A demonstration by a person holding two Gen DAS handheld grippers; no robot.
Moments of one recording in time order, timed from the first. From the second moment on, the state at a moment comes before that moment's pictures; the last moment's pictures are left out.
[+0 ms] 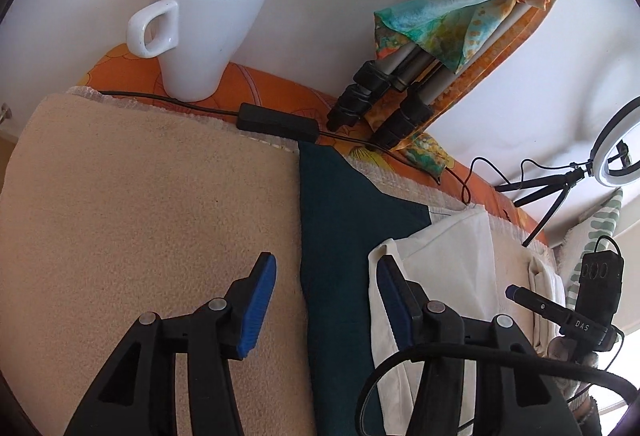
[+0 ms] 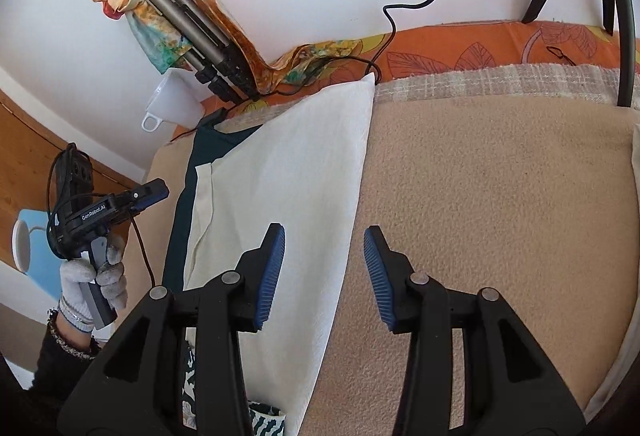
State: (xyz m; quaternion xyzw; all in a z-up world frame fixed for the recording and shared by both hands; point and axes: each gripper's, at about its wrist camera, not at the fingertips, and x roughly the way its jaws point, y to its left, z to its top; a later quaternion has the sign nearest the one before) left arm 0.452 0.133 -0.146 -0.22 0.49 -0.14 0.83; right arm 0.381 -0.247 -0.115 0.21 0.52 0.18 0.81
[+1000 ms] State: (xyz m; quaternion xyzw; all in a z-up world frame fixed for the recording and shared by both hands) left arm 0.478 0.115 -0.118 -0.23 0.45 -0.20 0.84; right arm 0.445 -0.221 -0.100 0.20 0.47 0.23 0.83
